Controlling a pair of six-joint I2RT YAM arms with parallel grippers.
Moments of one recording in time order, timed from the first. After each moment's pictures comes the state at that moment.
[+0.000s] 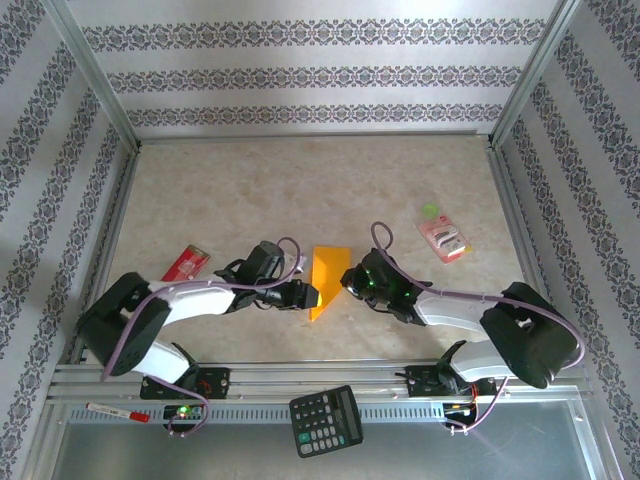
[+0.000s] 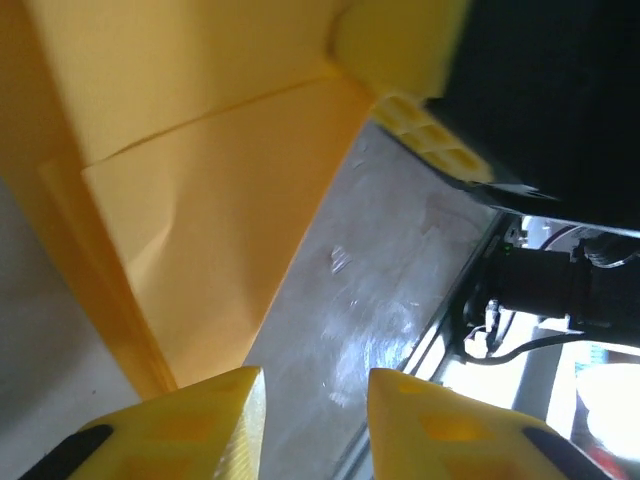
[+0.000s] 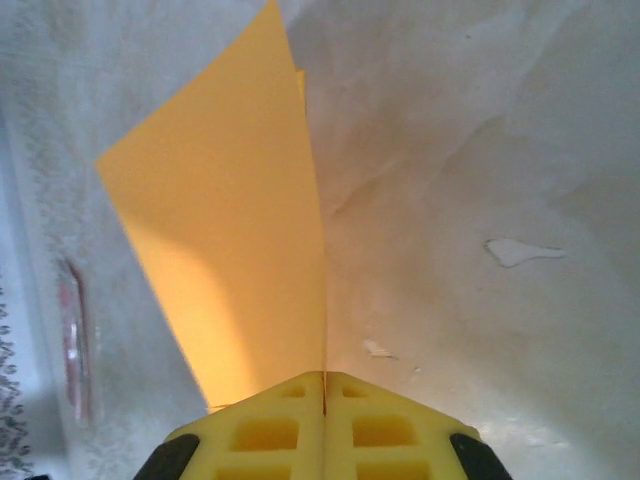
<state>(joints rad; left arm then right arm) -0.69 1.43 0.56 0.08 0.61 -0.72 0.73 1.35 0.41 0.23 -0.07 1.29</state>
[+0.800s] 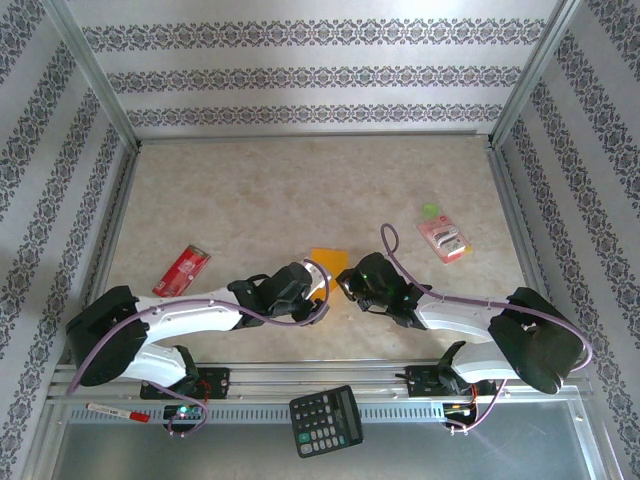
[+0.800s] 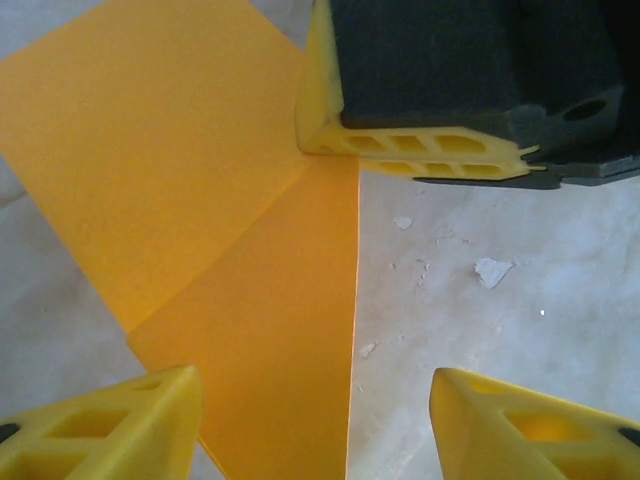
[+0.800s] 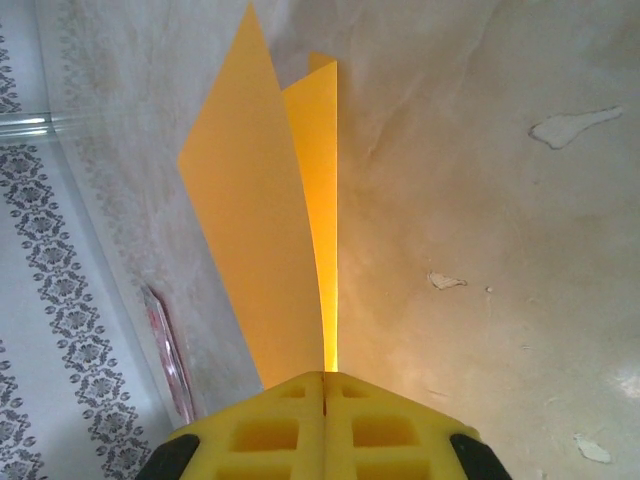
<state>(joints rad) -0.99 1.39 0.67 -0.13 -0.07 -0.20 0.79 1.32 0.42 0.23 -0.05 1.57</state>
